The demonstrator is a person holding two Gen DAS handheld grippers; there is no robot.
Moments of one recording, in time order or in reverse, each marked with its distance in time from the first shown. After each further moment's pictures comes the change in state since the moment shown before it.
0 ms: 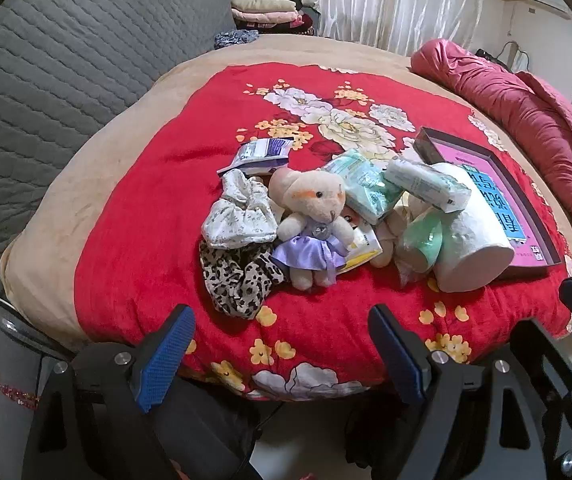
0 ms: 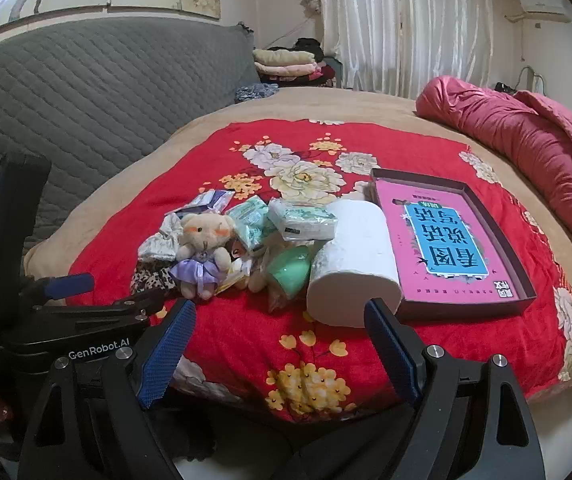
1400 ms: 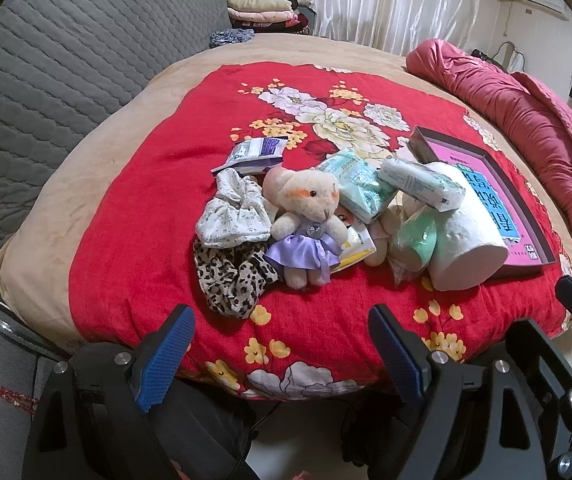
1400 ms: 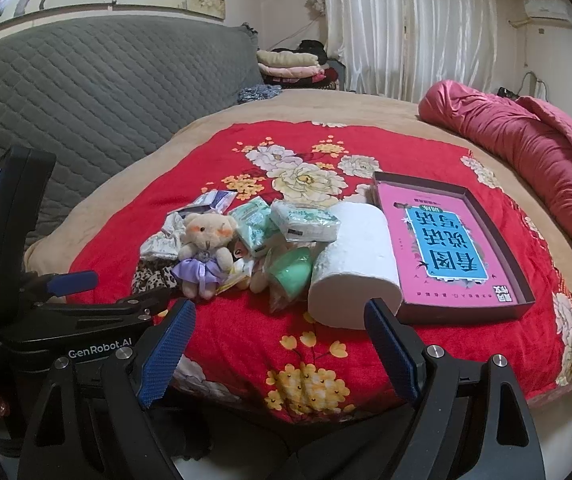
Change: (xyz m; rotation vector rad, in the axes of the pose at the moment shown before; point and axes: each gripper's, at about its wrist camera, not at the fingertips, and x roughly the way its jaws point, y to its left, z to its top) left arm -0.001 -0.005 -0.002 0.002 0.001 -0.015; right arm -0.001 0.003 -0.001 -0.023 -0.007 -0.001
